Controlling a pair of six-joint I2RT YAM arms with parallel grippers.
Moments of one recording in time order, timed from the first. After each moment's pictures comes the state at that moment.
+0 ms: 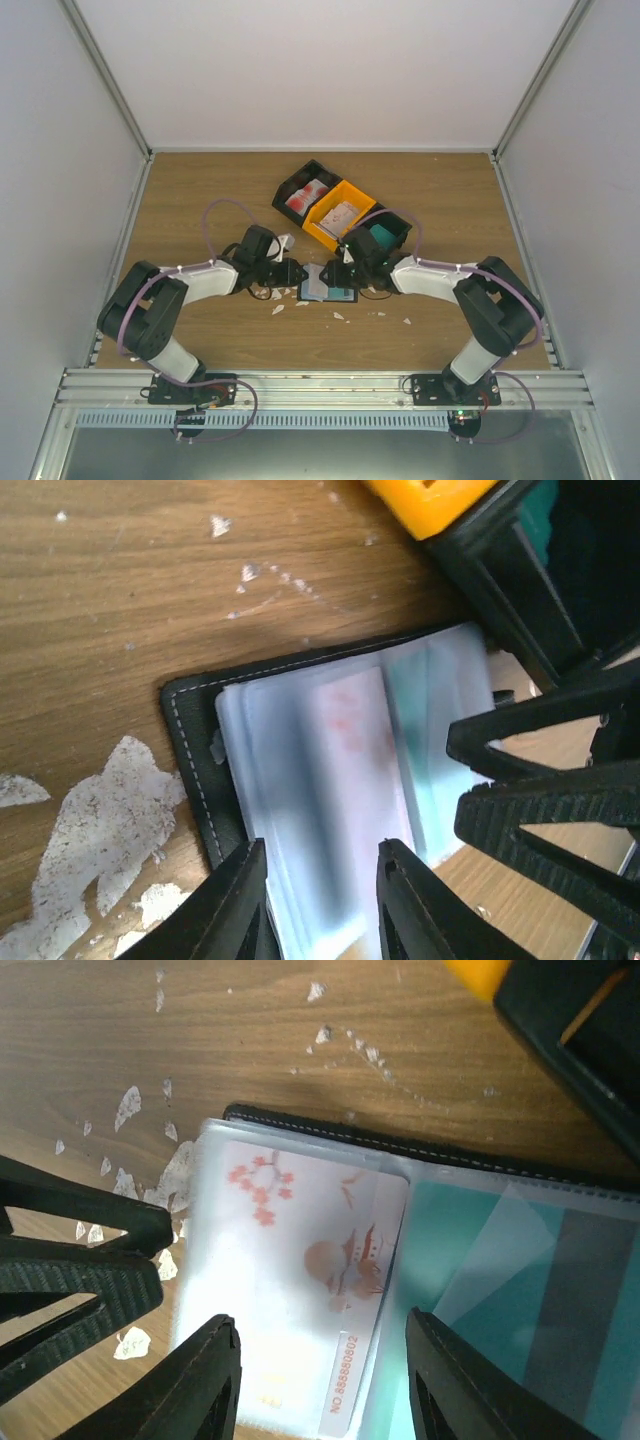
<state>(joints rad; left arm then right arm) -0.49 1.59 0.68 0.00 0.48 -0.53 0.70 1.65 0.81 -0.06 -0.27 0.71</state>
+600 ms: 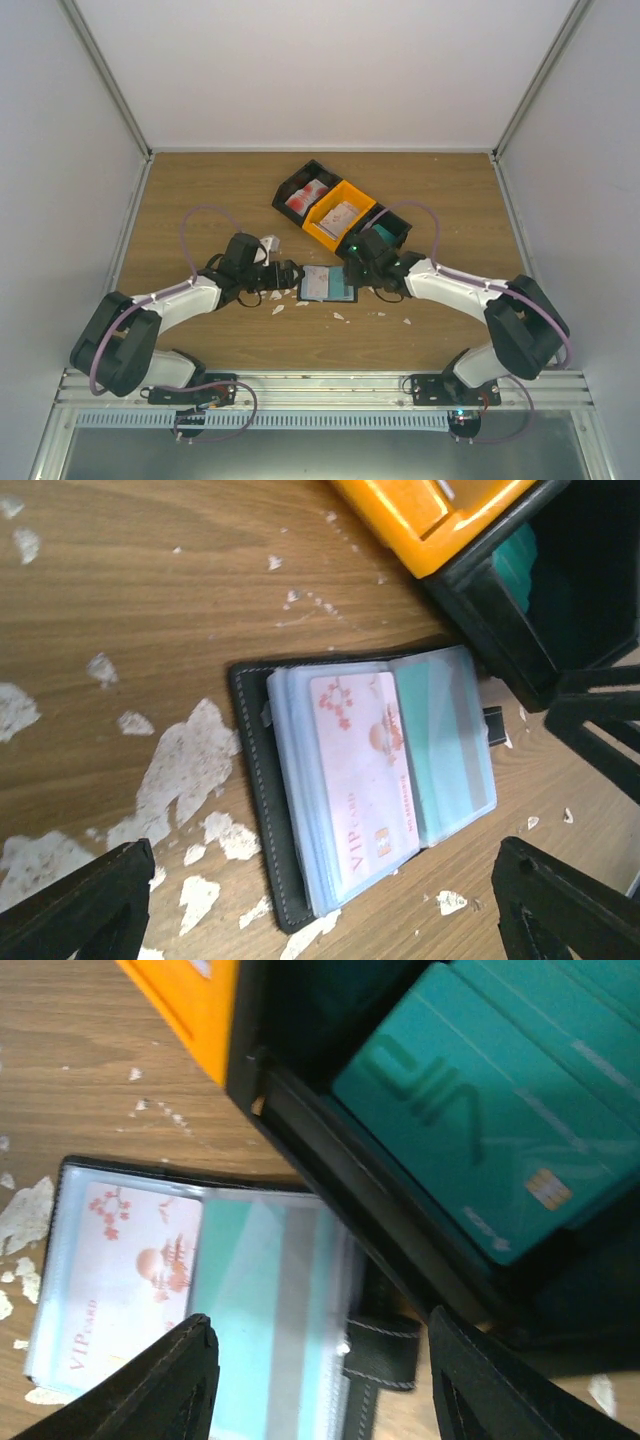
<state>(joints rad) -0.46 1.36 0.56 0.01 0.39 -0.58 0.72 1.49 0.83 -0.32 0.09 0.62</state>
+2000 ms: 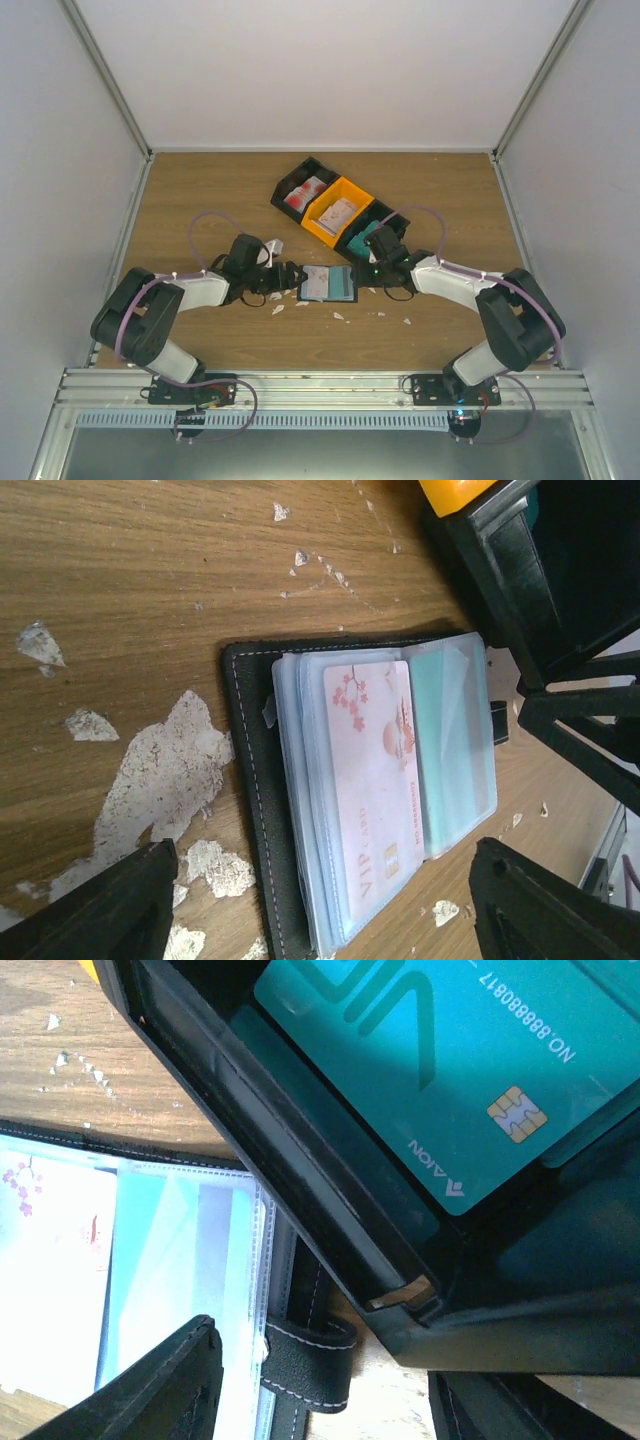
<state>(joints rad) -0.44 1.53 0.53 0.18 0.53 -0.64 0.59 1.52 0.76 -0.28 -0.07 0.52</state>
